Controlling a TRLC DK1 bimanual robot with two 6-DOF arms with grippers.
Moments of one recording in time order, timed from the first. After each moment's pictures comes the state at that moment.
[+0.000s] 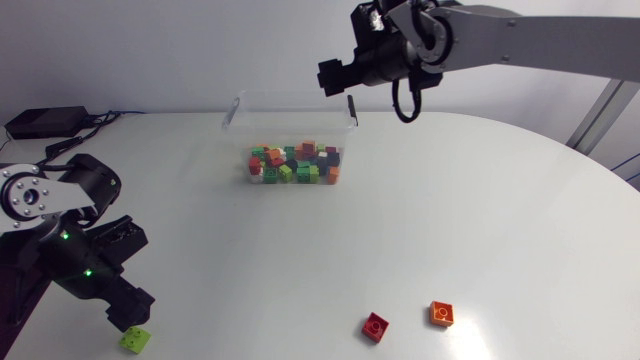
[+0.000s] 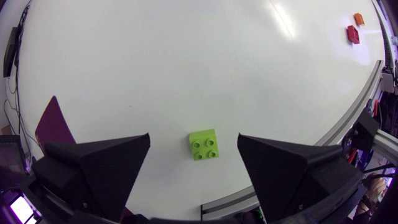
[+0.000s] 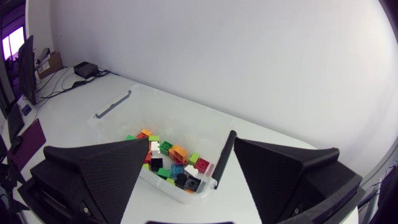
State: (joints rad) left arm -0.06 1.31 0.74 -1.00 -0.04 0.44; right arm 0.45 1.89 1.65 -0.24 0.04 -0.05
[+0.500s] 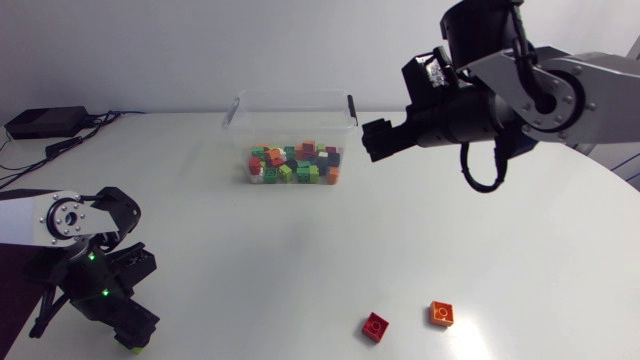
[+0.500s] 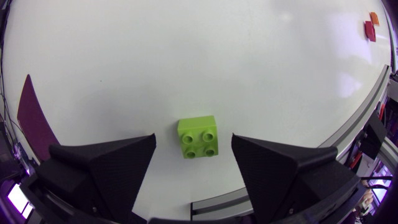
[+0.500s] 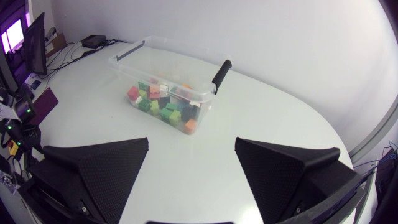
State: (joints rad) left arm -0.05 1.46 0.65 -0.92 -0.06 0.38; right arm 0.46 1.45 1.13 -0.33 0.04 -0.03
